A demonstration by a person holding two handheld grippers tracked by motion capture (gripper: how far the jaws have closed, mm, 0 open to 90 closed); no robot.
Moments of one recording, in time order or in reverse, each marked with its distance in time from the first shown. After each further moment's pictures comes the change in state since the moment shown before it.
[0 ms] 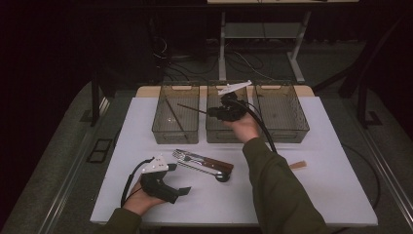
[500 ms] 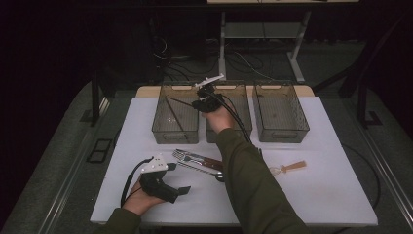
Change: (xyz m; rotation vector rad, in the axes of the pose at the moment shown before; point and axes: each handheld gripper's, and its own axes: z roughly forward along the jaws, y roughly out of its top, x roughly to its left) left arm 0.001 0.000 -0.001 -0.007 0.002 -0.003; right arm 0.008 0.034 0.071 0.063 -0.122 0.052
